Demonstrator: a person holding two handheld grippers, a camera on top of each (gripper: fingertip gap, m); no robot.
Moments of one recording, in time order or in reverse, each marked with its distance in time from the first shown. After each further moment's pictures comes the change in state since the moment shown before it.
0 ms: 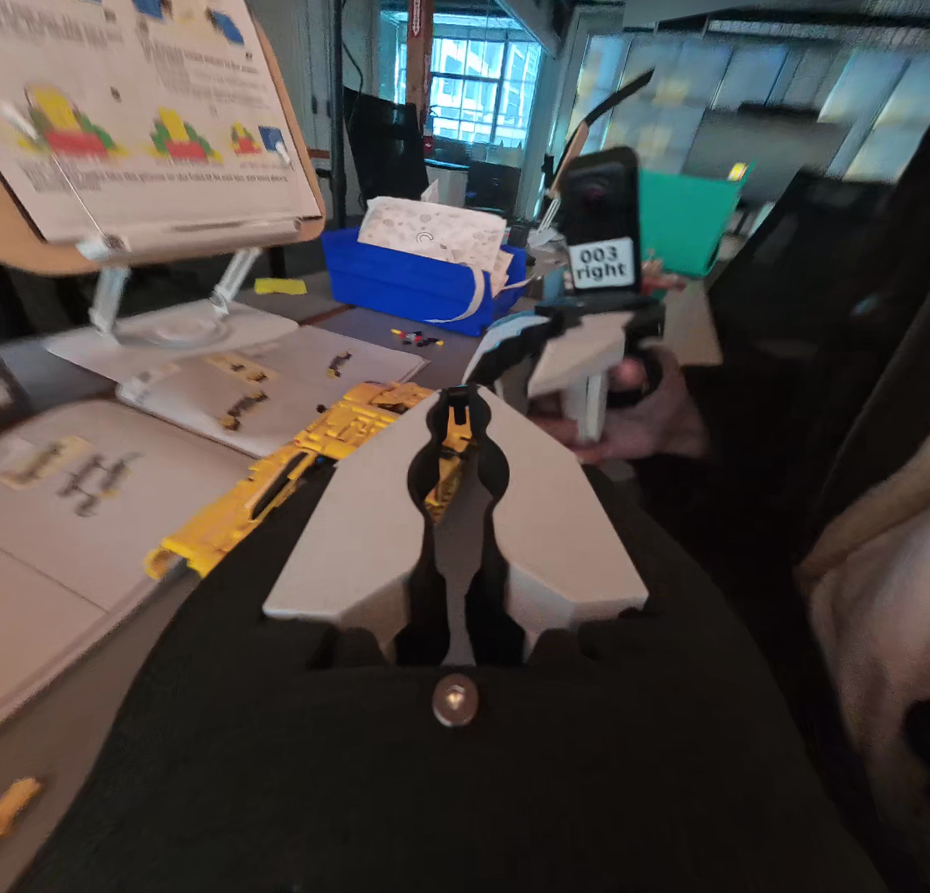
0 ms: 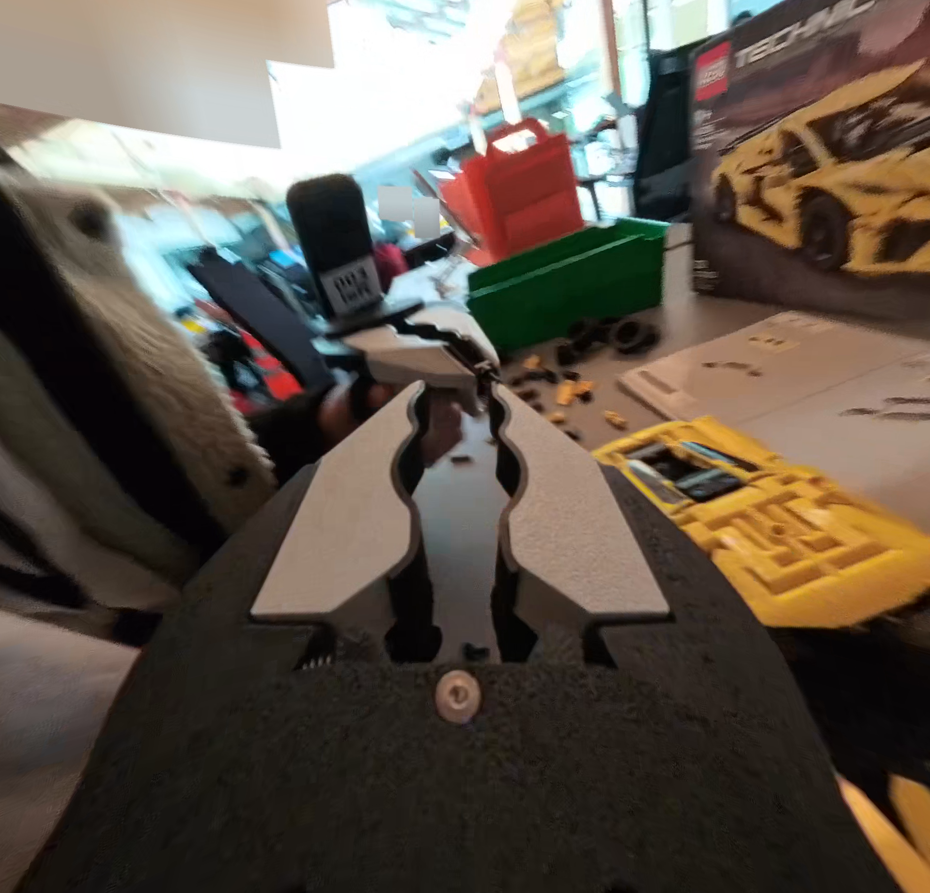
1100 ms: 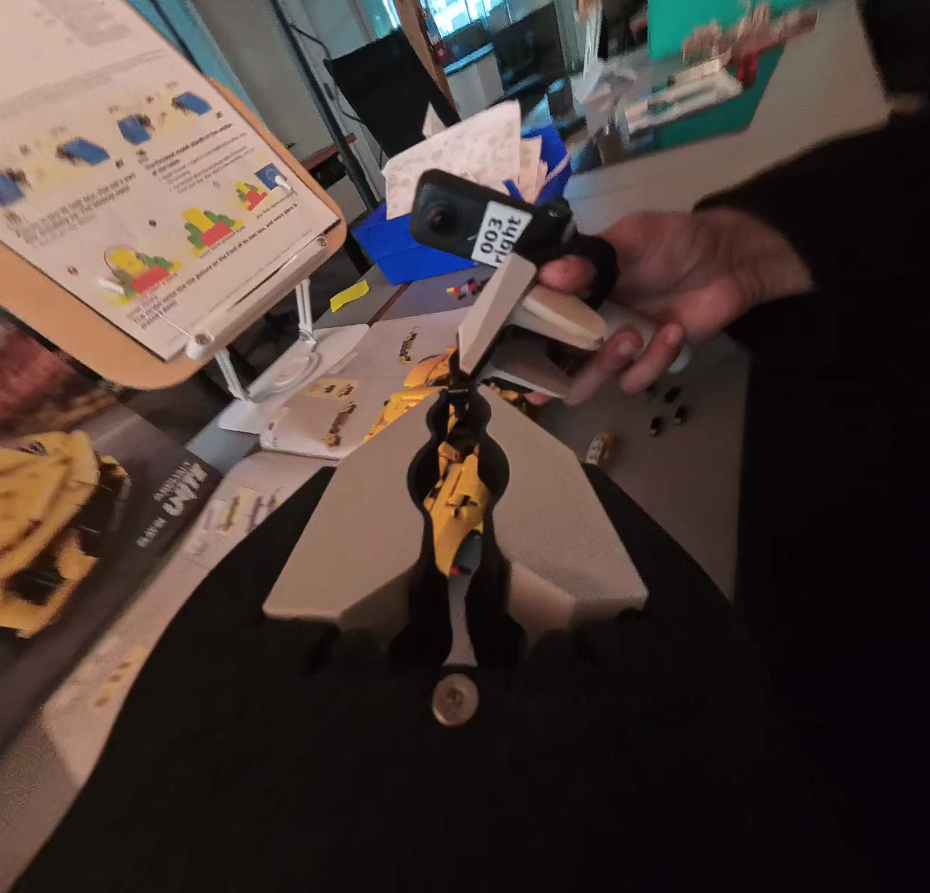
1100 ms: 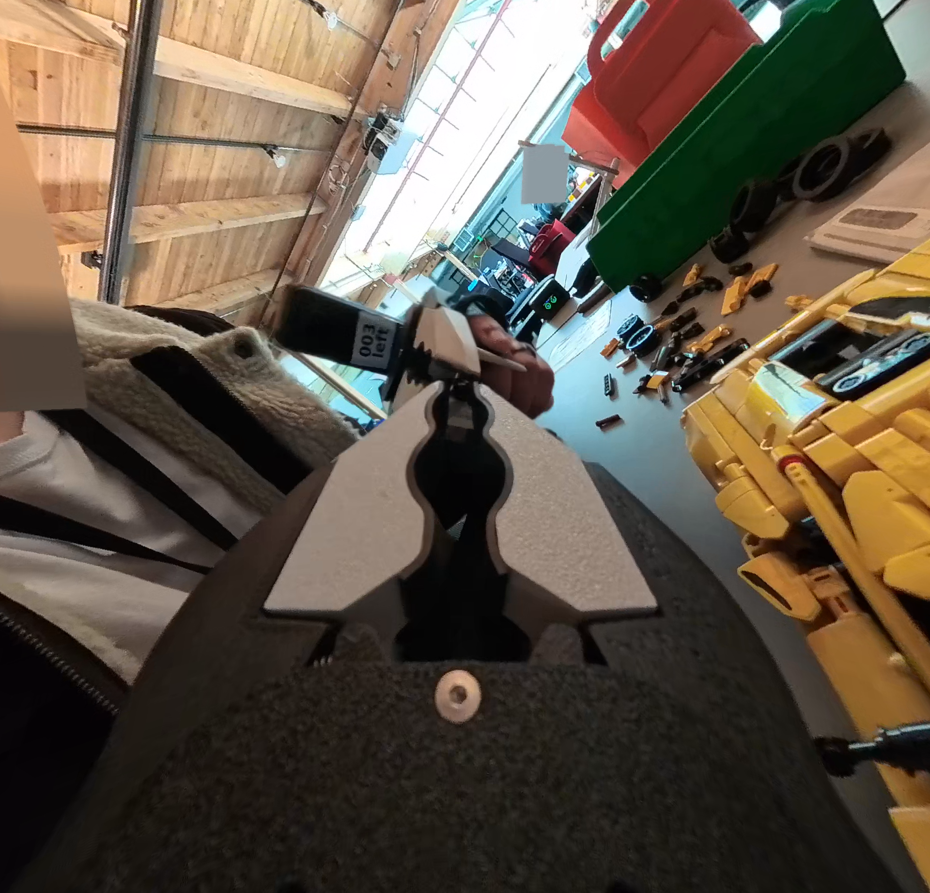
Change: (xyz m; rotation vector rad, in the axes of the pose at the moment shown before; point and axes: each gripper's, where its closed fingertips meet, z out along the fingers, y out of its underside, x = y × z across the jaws) left arm 0.015 0.013 0.000 -0.149 -0.091 0.441; right arm -0.001 0.013 0.002 -0.039 -0.305 0.557
